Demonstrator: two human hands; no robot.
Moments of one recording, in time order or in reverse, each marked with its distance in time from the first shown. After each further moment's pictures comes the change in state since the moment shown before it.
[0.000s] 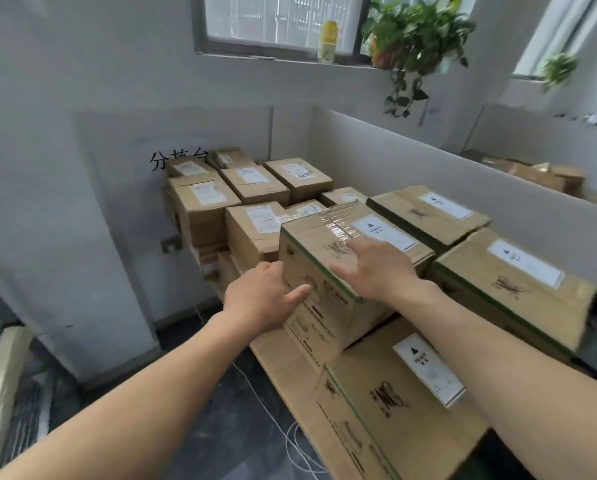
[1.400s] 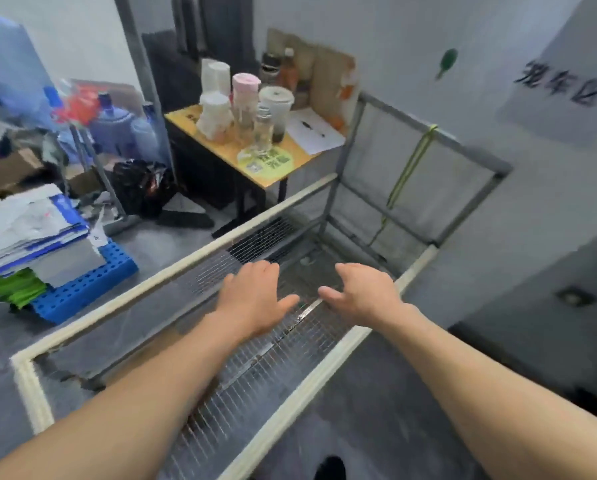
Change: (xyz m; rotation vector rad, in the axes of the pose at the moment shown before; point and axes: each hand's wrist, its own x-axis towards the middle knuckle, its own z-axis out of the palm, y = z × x) left_hand -0.479 -0.461 -0.033 0.024 0.190 -1.216; right_hand -0.188 -0.633 0.275 -0.199 -0.489 -1.247
